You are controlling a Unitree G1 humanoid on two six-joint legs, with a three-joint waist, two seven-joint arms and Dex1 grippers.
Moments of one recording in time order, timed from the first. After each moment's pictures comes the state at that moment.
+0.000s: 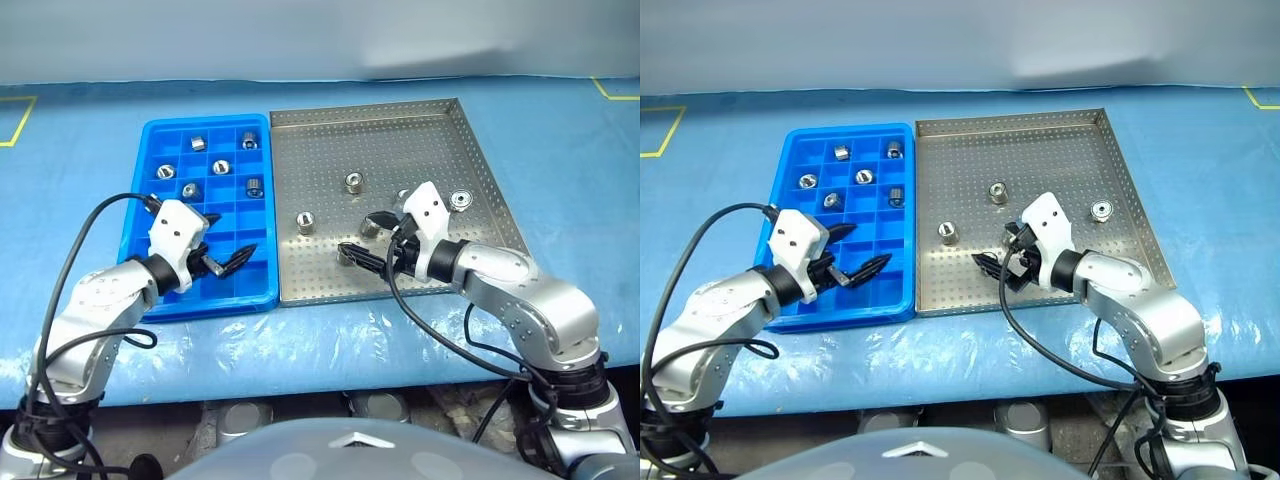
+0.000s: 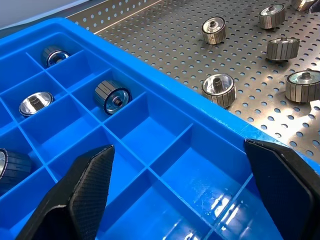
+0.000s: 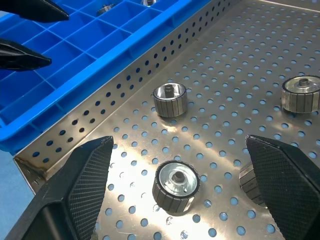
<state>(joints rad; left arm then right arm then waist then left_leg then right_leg) 0.05 0.66 0.07 -0.55 -0.43 0.67 -0.52 -0.19 -0.56 0.08 -0.57 0.54 0.93 0.47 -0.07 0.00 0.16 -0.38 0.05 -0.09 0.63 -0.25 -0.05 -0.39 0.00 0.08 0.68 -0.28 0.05</state>
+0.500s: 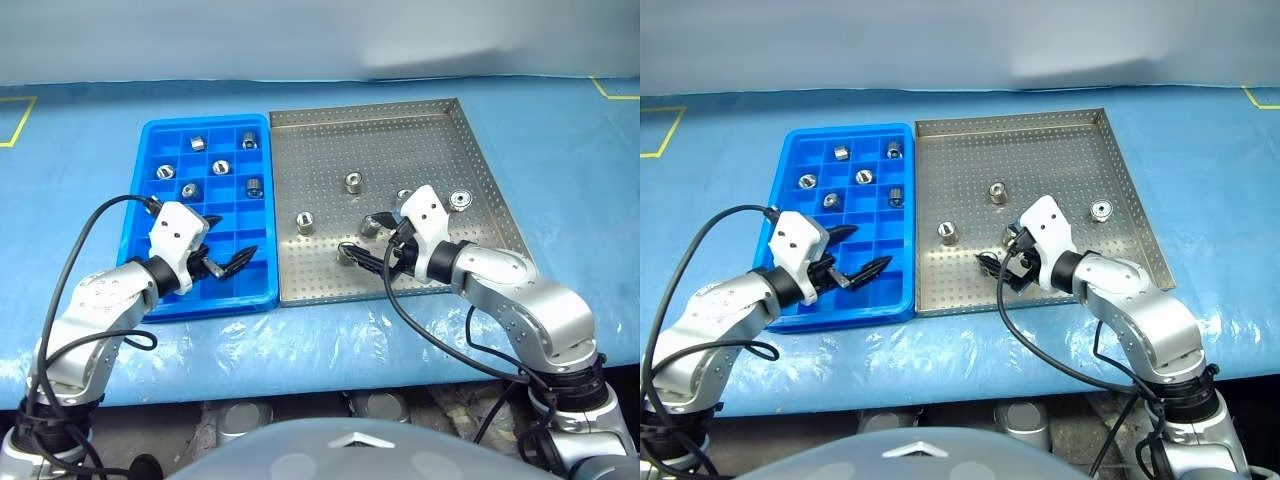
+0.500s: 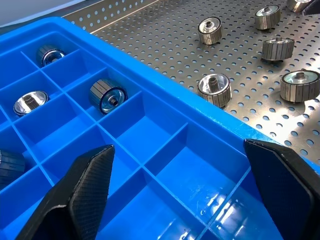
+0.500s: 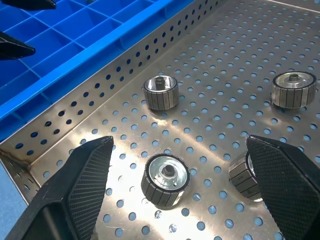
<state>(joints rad) 0.05 0.66 0.07 -0.55 -0.43 0.67 -0.53 -0.18 -0.56 0.10 -0.57 0.49 0.92 0.48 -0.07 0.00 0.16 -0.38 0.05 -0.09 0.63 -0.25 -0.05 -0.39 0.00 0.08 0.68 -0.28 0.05</state>
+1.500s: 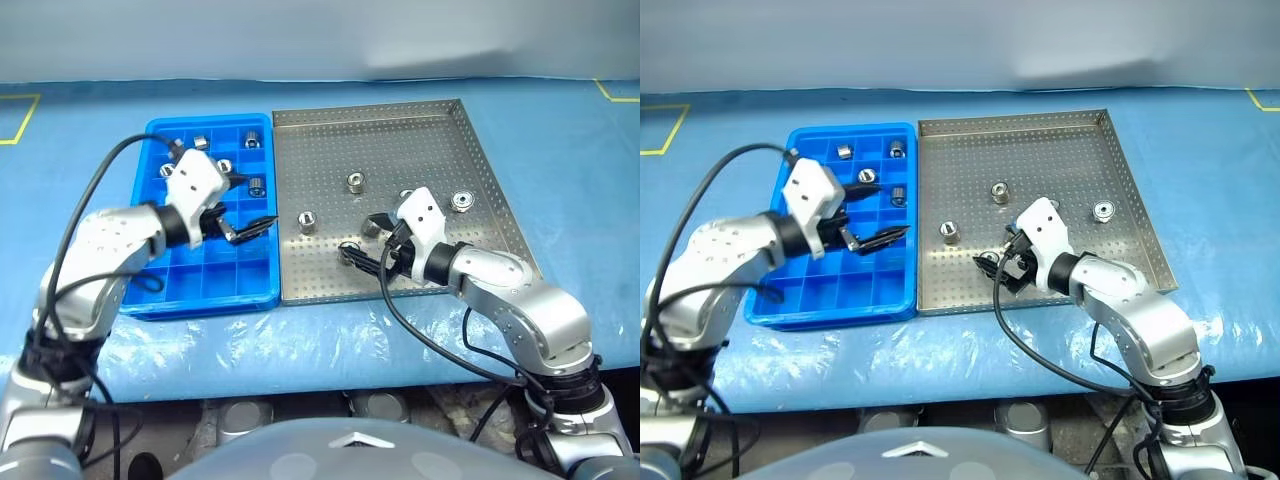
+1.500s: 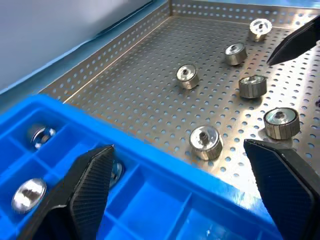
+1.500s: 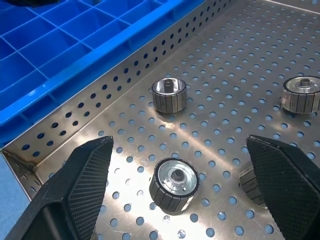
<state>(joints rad) -0.39 0.73 -0.10 -0.35 -0.40 0.67 -0.77 -0.17 -0.54 0.11 -0.59 0.47 0.92 0.48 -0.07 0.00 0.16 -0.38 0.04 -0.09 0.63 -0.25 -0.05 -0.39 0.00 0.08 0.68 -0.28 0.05</state>
